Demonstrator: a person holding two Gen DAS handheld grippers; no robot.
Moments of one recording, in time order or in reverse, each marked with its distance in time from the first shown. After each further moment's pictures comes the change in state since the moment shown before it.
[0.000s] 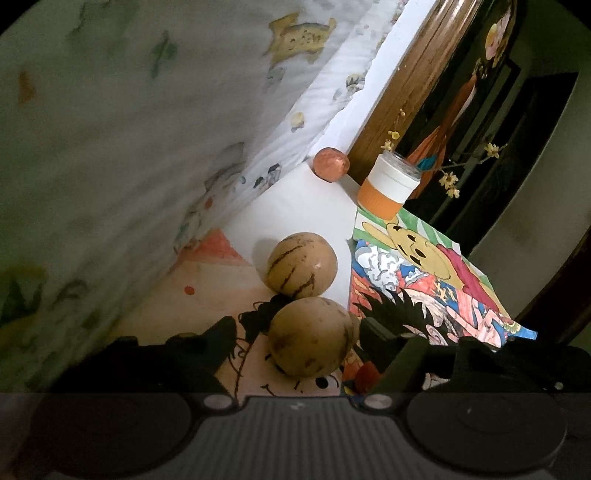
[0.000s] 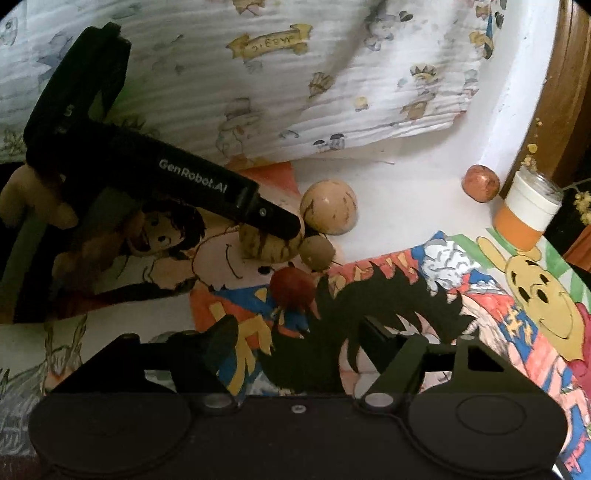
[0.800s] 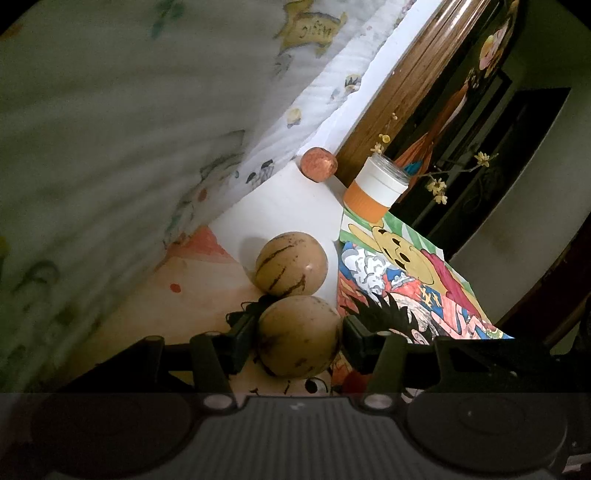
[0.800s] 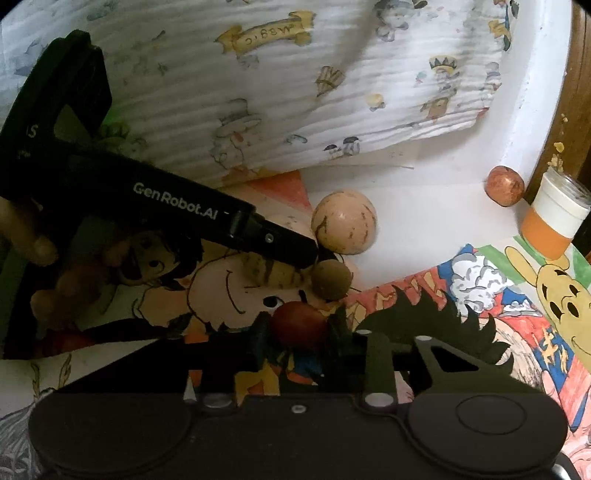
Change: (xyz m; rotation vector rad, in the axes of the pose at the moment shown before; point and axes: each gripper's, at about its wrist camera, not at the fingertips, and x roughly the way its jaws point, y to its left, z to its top) left arm 0.003 0.010 0.000 -0.034 0.003 -0.079; right arm 0.032 -0.004 0.013 0.023 -0.012 0.046
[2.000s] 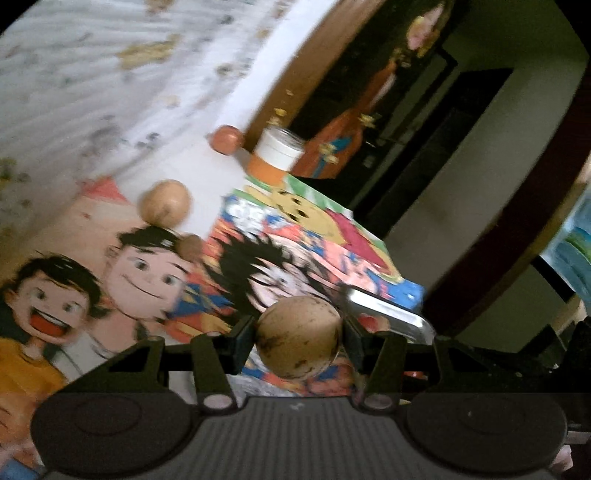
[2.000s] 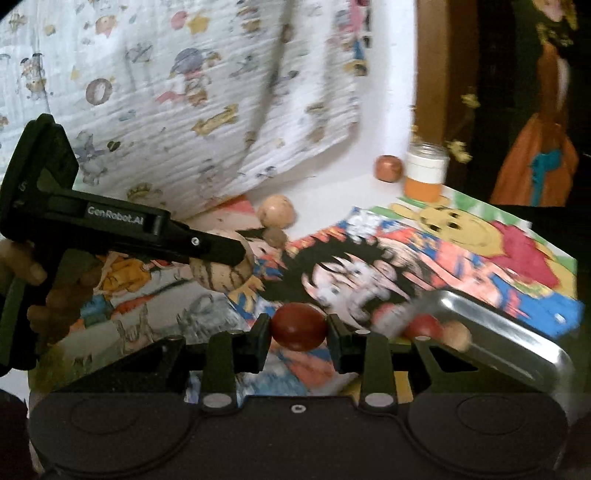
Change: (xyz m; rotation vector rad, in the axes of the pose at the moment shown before) left arm -0.071 -0.095 -0.057 0.058 0.056 -0.171; right arm -0.179 0.022 -0.096 0.271 -0.137 -0.174
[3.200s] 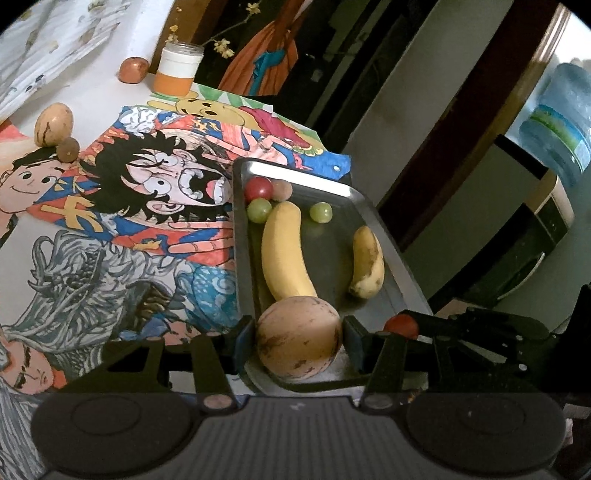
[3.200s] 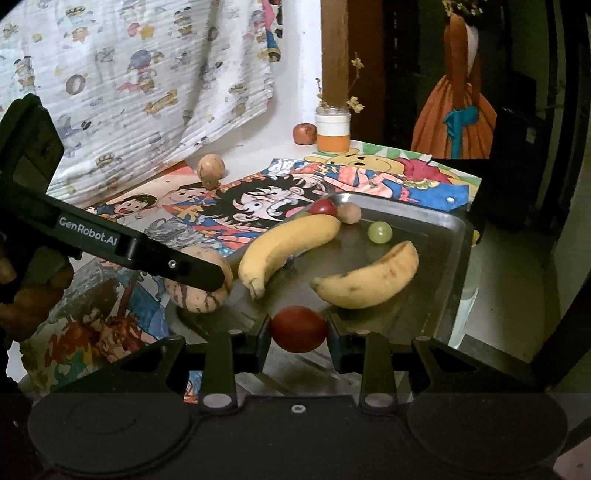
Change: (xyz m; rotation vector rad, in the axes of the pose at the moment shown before) left arm 0.023 -0.101 -0.093 0.194 0.241 -0.036; right arm -0.089 -0.017 -0.115 0.142 0.003 -0.166
